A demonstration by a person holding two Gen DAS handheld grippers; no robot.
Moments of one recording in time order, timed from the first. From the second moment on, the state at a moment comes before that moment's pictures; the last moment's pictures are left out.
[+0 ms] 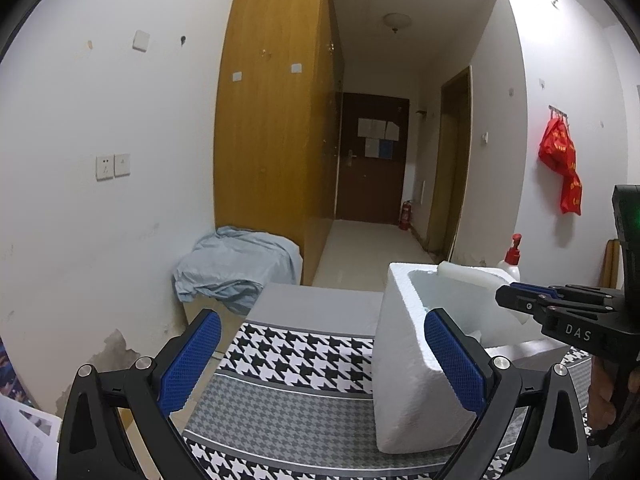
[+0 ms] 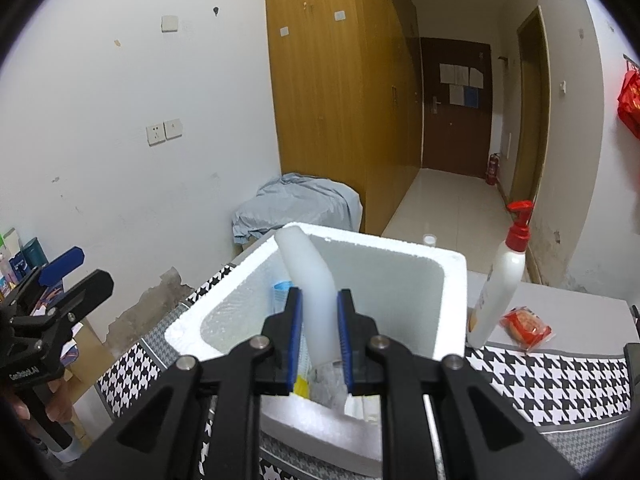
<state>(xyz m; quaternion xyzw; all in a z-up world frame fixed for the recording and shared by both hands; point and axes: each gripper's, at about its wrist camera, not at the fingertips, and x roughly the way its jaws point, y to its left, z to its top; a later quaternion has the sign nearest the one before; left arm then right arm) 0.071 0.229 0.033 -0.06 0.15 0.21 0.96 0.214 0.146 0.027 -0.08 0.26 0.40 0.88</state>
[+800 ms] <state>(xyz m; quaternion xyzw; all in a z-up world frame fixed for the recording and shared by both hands) 0.065 0.226 0.034 -0.06 0.15 0.21 0.96 0.209 0.145 0.029 -0.07 0.26 0.39 0.88</state>
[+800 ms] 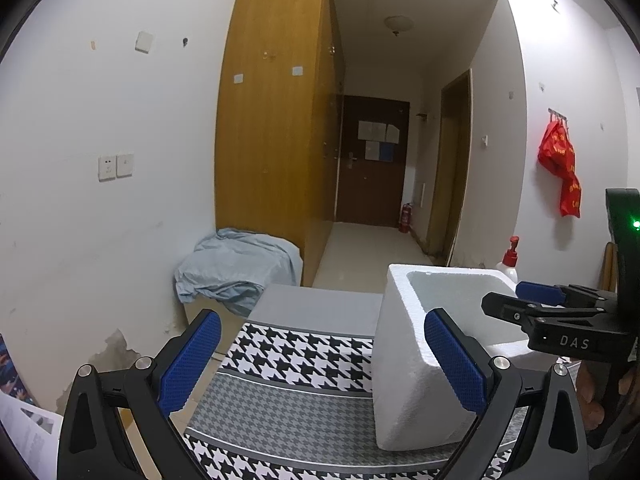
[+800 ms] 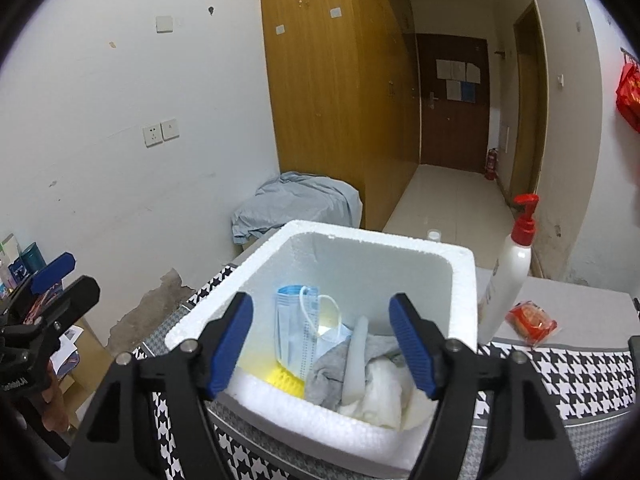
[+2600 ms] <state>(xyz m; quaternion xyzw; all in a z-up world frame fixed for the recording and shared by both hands) 0.034 0.084 0.047 -0.02 0.08 0.10 0.99 0.113 -0.034 0.037 -0.02 0.14 0.30 0.94</state>
